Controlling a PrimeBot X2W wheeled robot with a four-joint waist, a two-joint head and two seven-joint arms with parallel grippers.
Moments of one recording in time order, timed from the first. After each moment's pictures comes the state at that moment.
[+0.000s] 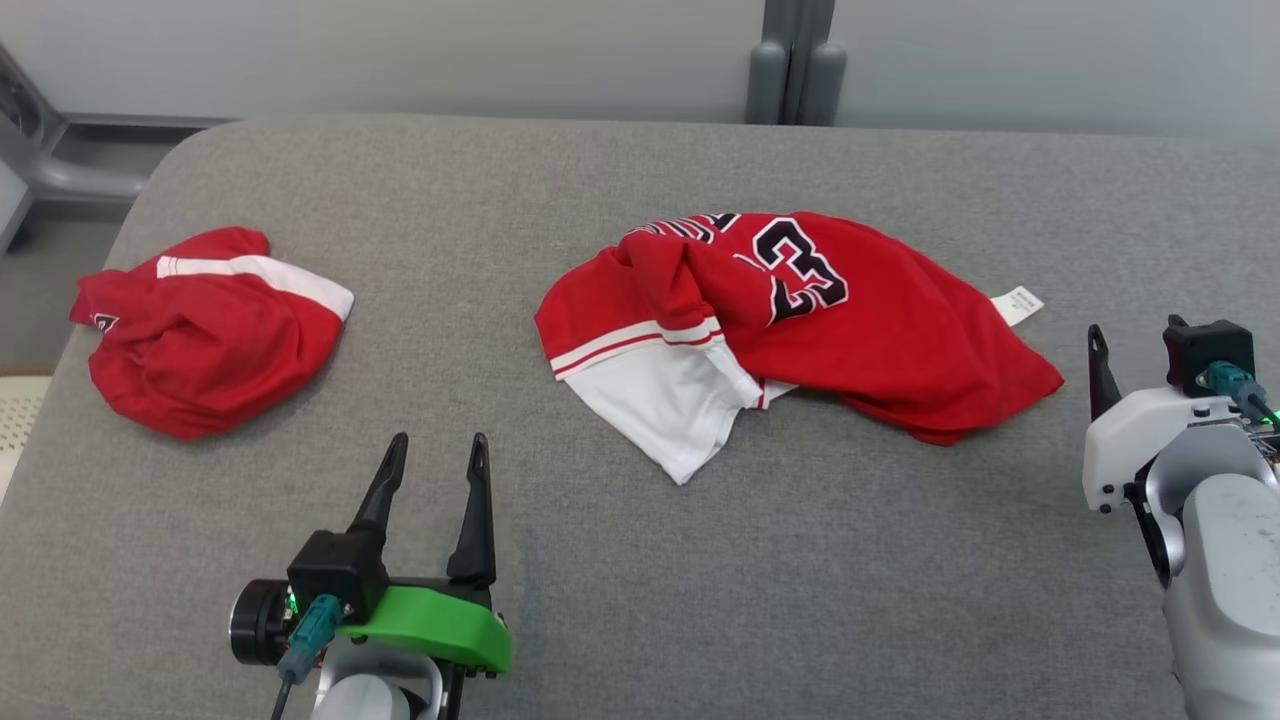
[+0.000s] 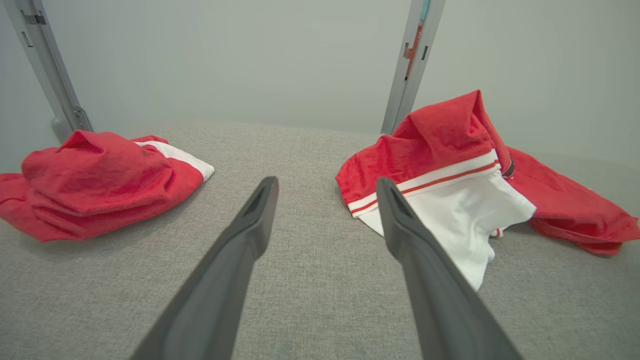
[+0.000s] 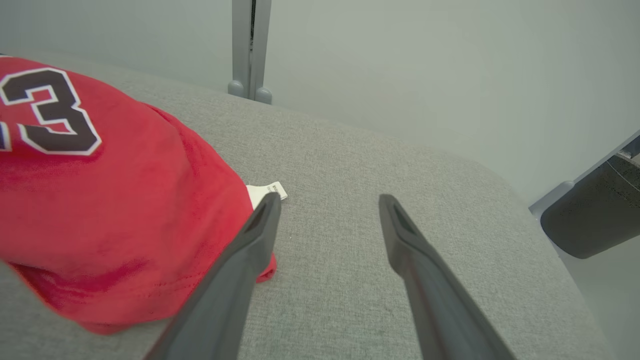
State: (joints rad) left arm -0.12 0.05 -0.25 0.26 -0.26 0.02 -0.26; right arm -0.43 -0.19 -0.19 0.61 -0.17 0.13 -0.07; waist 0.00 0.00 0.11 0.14
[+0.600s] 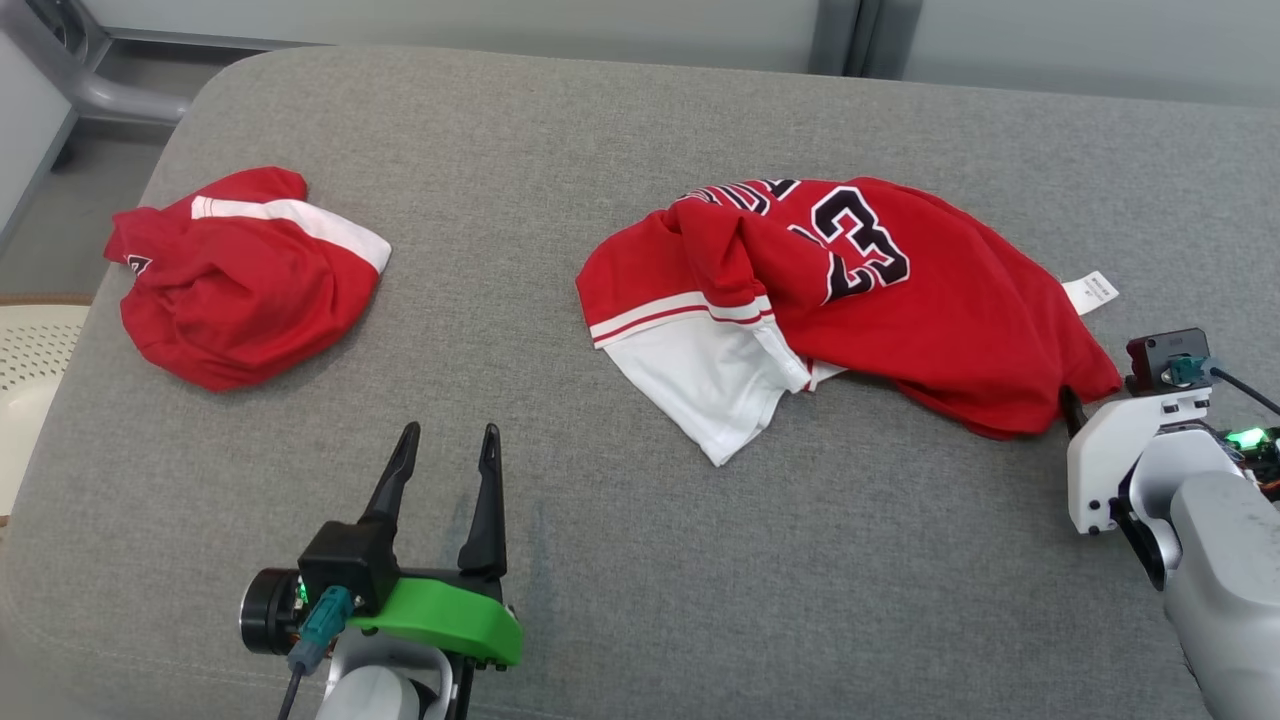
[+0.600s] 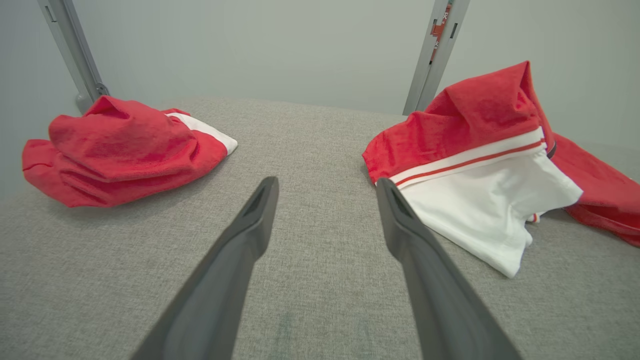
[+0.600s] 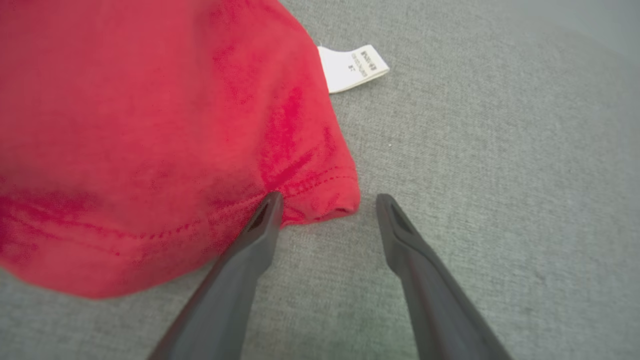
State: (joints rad) left arm -0.14 0.05 -0.27 0.25 -0.27 0.03 -0.26; right arm -0.53 -0.32 0.12 0.87 0.12 0.13 0.09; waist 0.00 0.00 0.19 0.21
